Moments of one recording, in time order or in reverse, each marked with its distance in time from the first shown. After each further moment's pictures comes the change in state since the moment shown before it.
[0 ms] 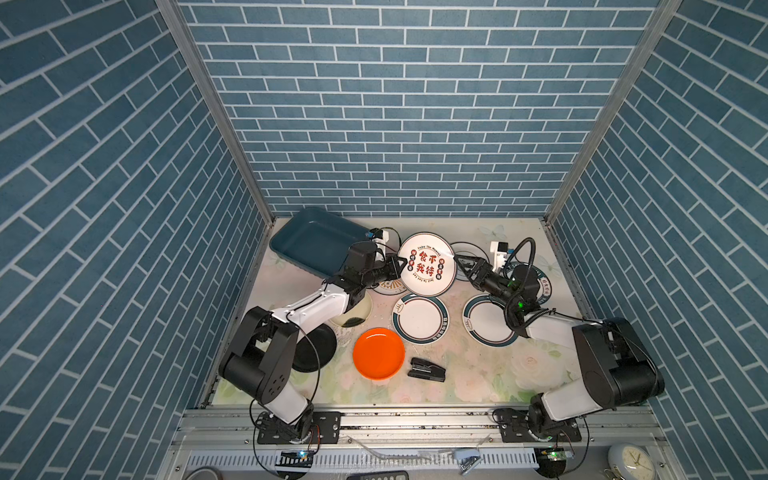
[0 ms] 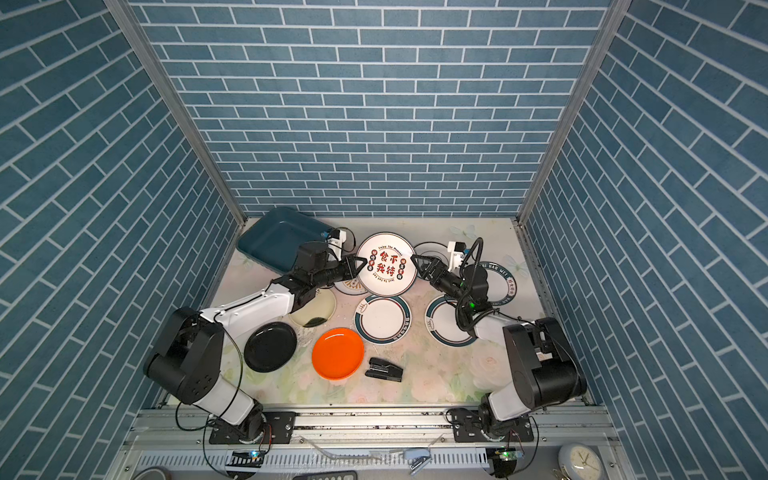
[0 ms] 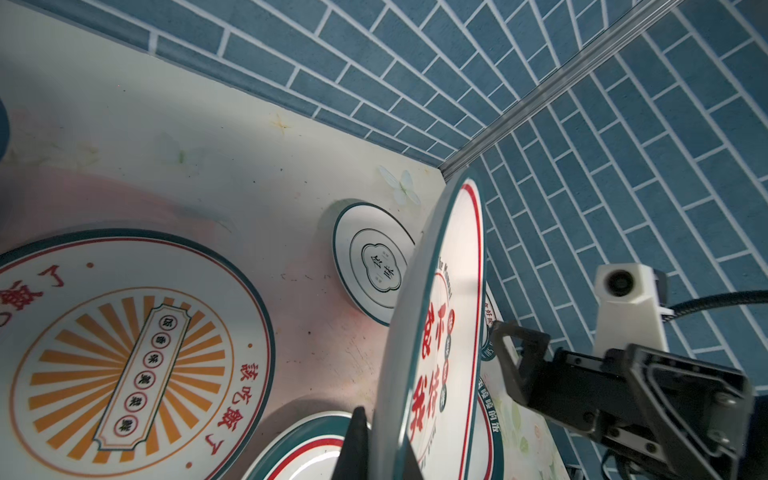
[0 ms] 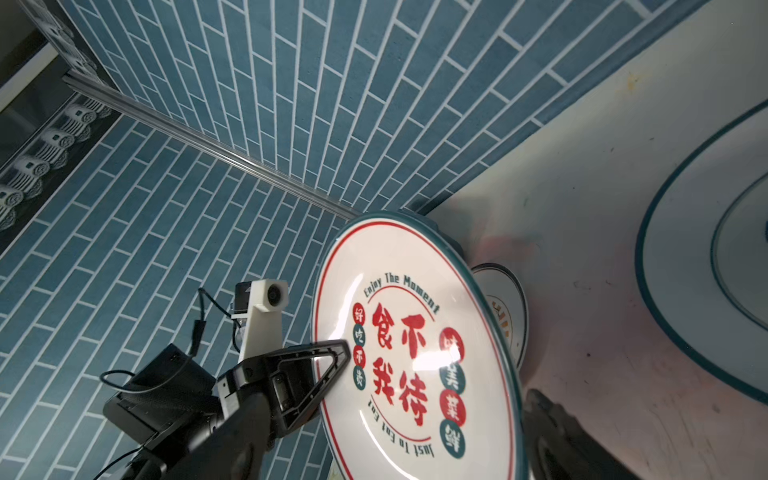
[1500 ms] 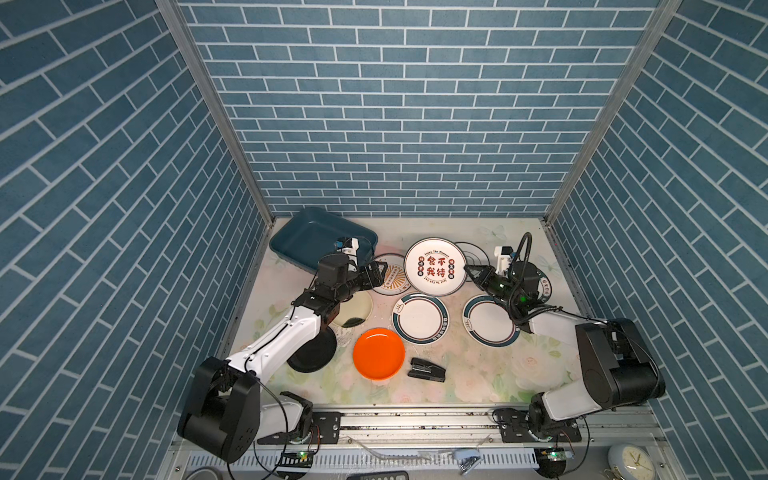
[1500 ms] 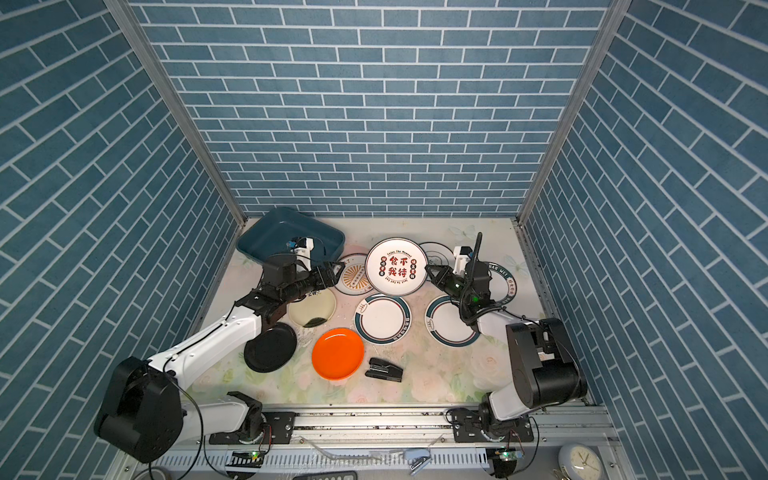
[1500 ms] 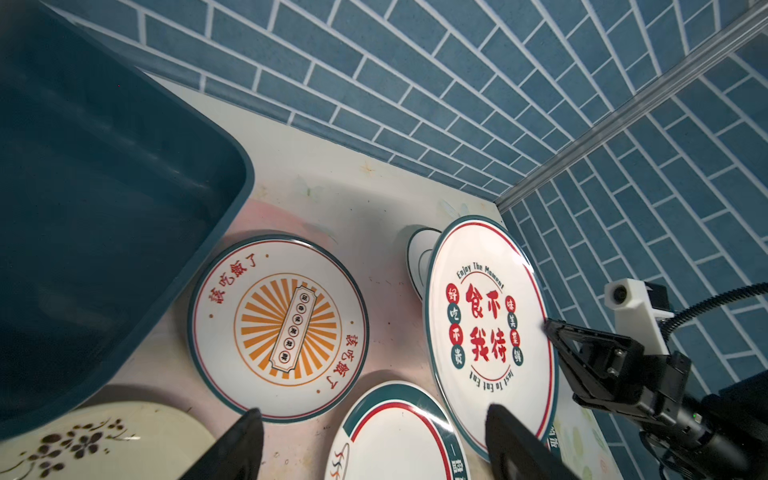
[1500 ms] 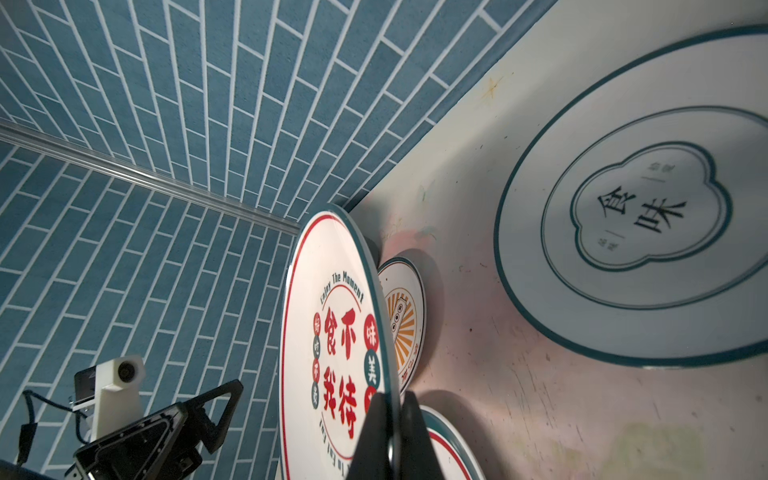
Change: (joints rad) left arm 0.079 -0.294 -0.192 -0.103 -0.106 0.072; right arm -0.055 0.045 0.020 -0.203 0.043 -0.076
